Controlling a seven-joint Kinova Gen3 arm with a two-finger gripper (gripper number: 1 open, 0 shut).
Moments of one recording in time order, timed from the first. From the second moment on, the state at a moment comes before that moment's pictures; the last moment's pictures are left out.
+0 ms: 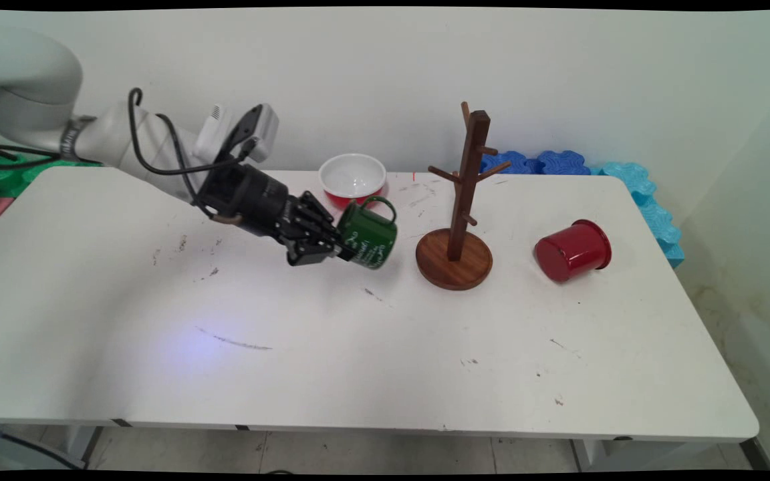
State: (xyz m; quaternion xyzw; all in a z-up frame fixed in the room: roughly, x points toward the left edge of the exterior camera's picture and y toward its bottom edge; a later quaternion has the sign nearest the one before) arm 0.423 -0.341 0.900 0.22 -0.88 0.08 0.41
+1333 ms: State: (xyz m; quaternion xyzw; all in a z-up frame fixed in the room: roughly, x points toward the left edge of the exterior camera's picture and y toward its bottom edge) arm 0.471 -0.351 0.908 0.18 -0.94 0.15 0.24
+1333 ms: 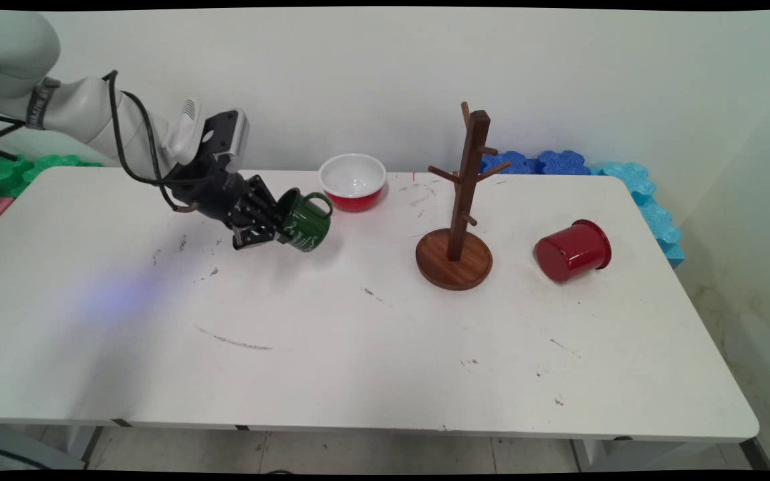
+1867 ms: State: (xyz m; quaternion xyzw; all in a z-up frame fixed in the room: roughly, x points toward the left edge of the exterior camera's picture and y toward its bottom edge) arm 0.477 -0.366 0.894 0.16 -0.96 0.18 0.18
